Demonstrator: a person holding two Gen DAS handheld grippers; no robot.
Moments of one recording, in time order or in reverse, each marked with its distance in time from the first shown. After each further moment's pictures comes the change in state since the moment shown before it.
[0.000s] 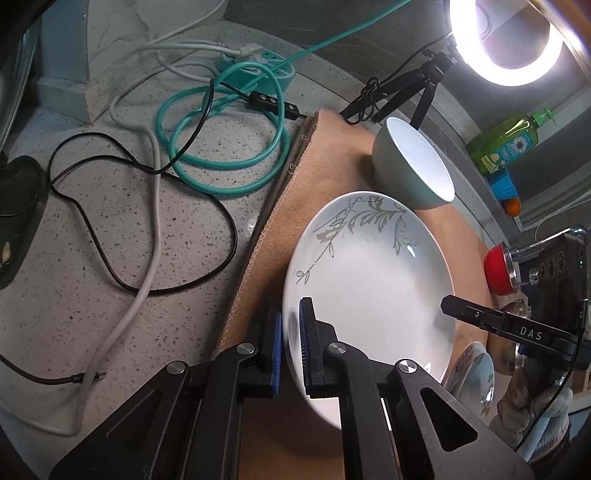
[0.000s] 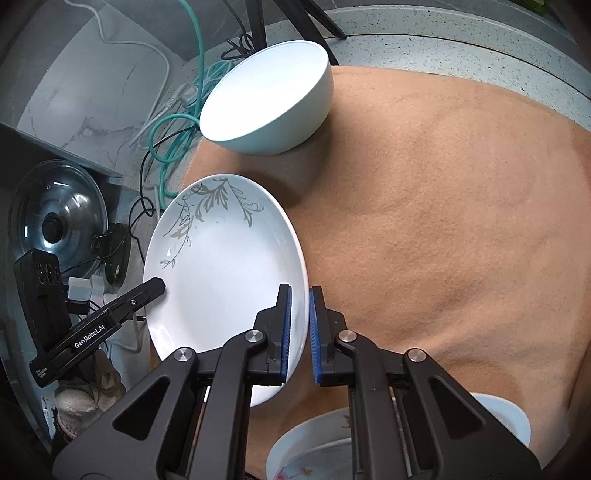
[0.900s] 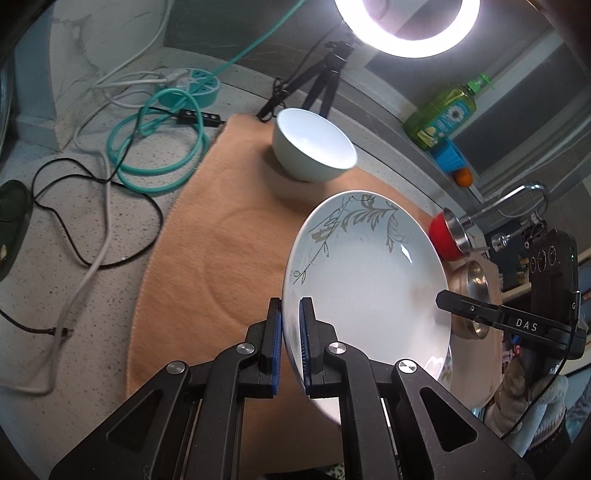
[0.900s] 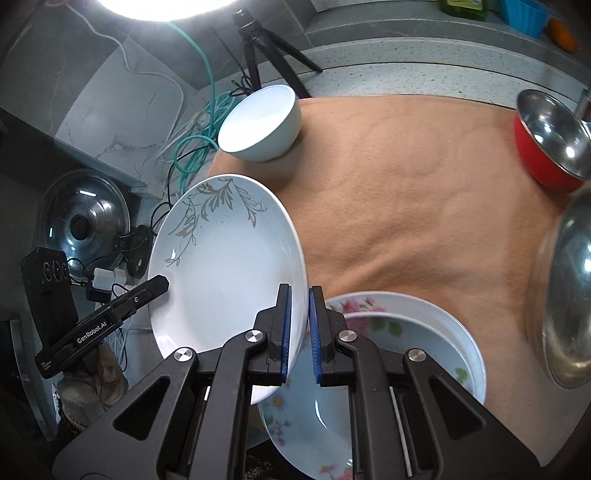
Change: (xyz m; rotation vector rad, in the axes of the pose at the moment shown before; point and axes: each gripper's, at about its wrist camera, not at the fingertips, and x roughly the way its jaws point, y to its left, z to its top) left arm -0.034 -0.069 -0.034 0.124 -0.012 -0.091; right arm -0.094 -0.032 -0.056 0.025 -0.098 0.017
